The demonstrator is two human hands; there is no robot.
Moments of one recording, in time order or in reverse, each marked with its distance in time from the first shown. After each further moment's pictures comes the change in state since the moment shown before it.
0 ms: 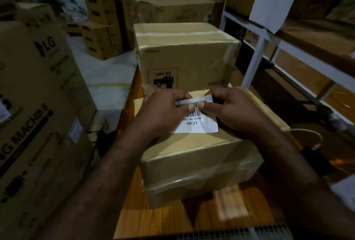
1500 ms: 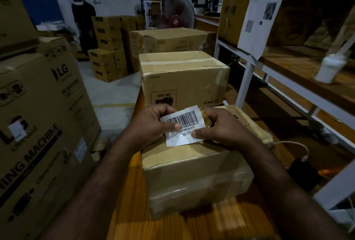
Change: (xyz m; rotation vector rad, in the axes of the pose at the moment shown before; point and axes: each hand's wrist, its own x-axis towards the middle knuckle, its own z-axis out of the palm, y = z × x) left_hand -0.015 -0.002 -0.030 -0.398 -0.060 0.033; right_hand -0.023 -0.021 -0.008 -0.113 -0.123 -0.028
